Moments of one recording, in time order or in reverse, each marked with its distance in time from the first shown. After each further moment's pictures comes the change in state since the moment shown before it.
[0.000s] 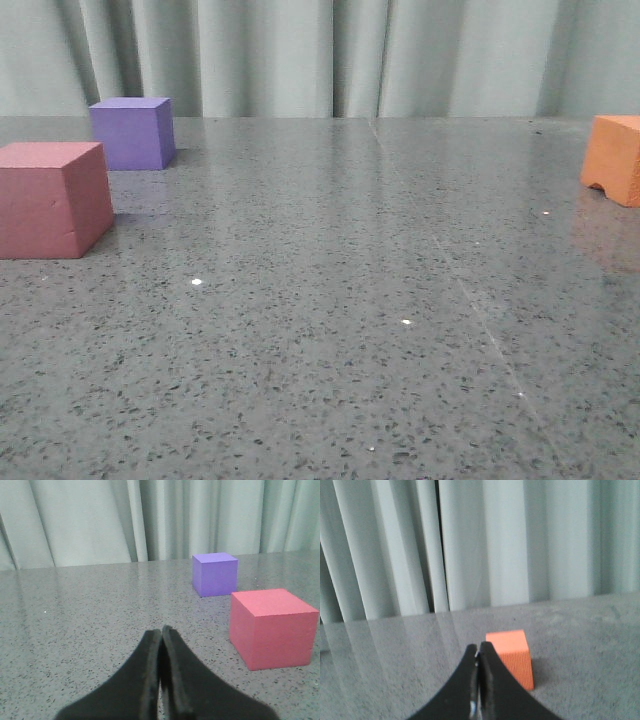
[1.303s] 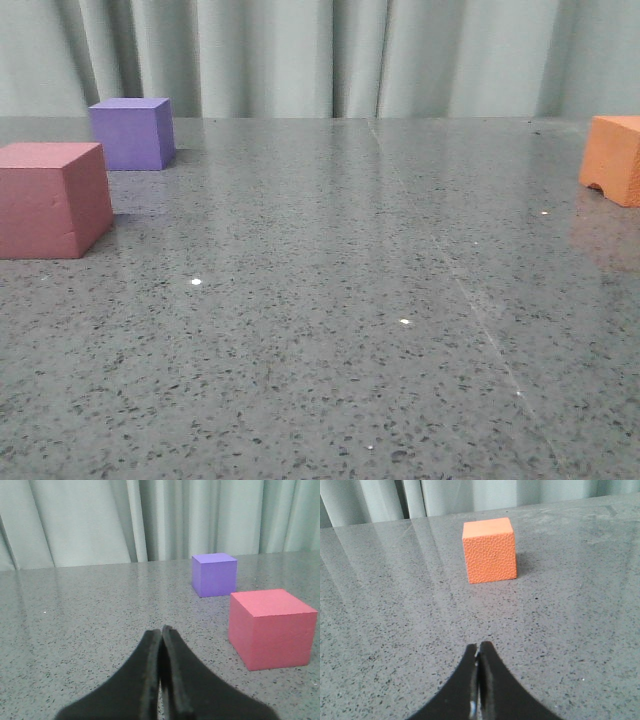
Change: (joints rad) left arm 0.000 0.000 0.000 0.000 0.000 0.000; right arm 0.000 0.000 0.180 0.000 0.116 -0.014
